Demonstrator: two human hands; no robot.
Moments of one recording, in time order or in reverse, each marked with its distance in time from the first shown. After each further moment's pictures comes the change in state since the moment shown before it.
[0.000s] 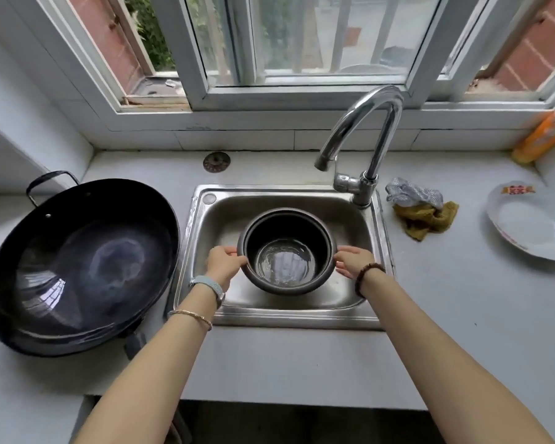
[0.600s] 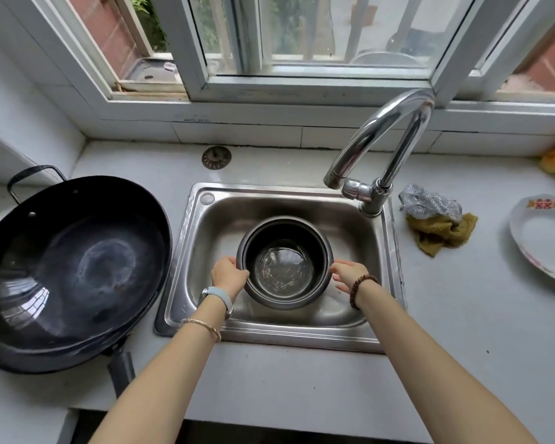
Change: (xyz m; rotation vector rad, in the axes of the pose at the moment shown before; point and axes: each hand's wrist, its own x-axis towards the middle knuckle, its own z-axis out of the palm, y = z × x) left_hand 0.011 -0.001 0.028 0.179 0.137 -0.047; right_hand 0.047 0.011 0.015 -0.112 -0.033 0.089
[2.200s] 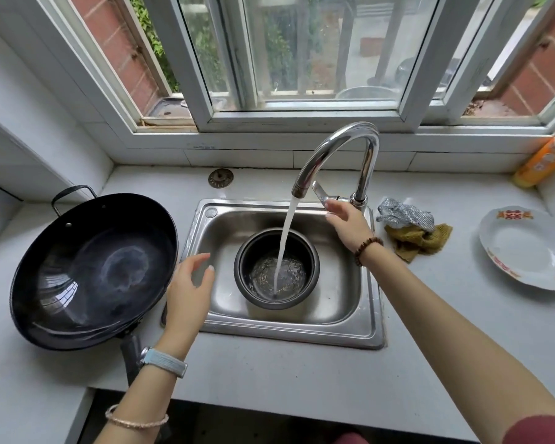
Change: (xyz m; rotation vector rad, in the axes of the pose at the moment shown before) left_hand -0.123 0.011 -0.081 -0.114 0.221 0.473; right_hand -0.055 -0.101 -0.047 -0.160 -0.109 -0.769
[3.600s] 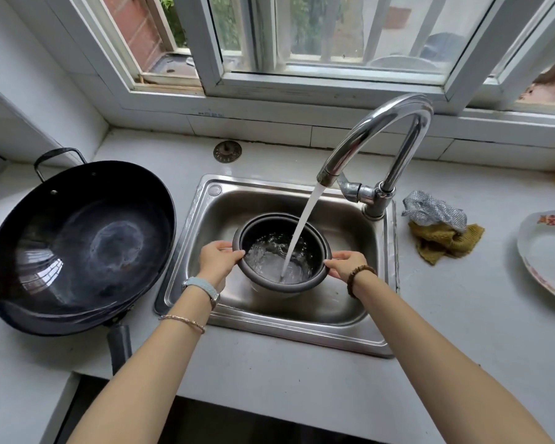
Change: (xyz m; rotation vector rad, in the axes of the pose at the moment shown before) left_hand 0.087 -0.068 0.086 -0.259 -0.095 -0.545; right_hand -0.002 0.106 0.054 0.220 0.033 0.686
